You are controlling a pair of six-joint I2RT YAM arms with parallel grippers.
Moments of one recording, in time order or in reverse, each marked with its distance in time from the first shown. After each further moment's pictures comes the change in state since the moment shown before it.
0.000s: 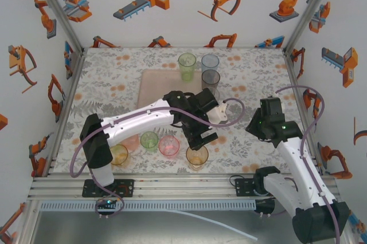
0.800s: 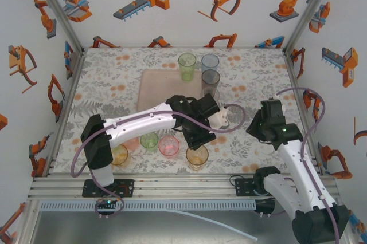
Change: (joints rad) left arm -0.032 0.003 -0.038 0.020 -0.014 -0.003; right arm -0.004 -0.032 -0.027 0.000 0.003 0.000
